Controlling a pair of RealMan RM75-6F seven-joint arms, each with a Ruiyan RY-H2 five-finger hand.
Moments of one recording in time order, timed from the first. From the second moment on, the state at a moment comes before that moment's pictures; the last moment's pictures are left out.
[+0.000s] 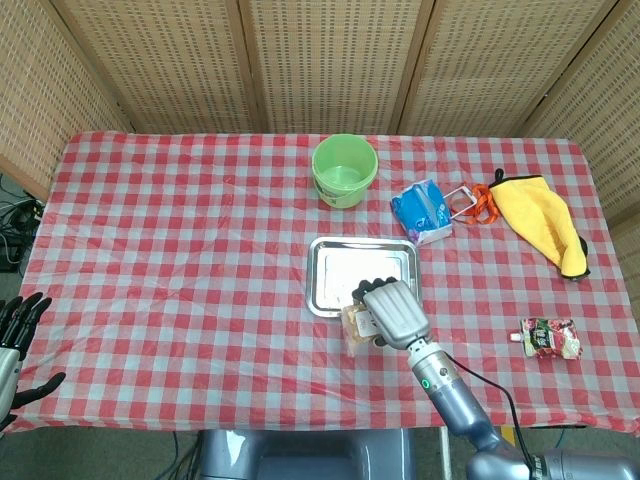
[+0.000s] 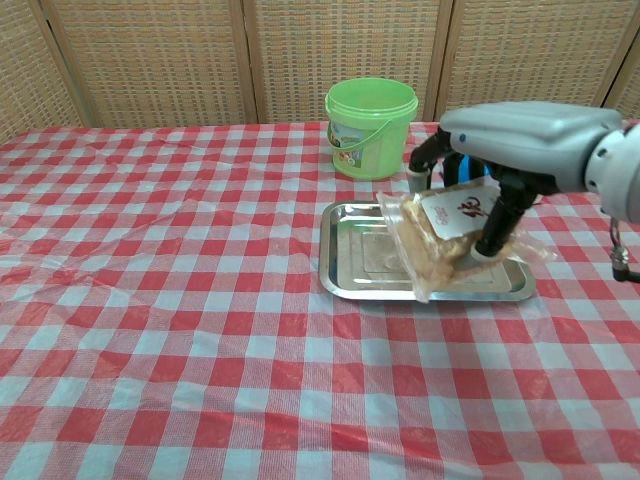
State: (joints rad) left arm 0.01 -1.02 0.03 -1.76 1.65 1.59 0.11; right arm 0.62 -1.44 0.26 -1.96 -1.04 1.07 -0.79
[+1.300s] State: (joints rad) left arm 0.00 -1.03 0.02 -1.75 1.61 1.55 0.12; right arm 0.88 -1.57 0.27 -1.60 -0.71 1.05 -0.82
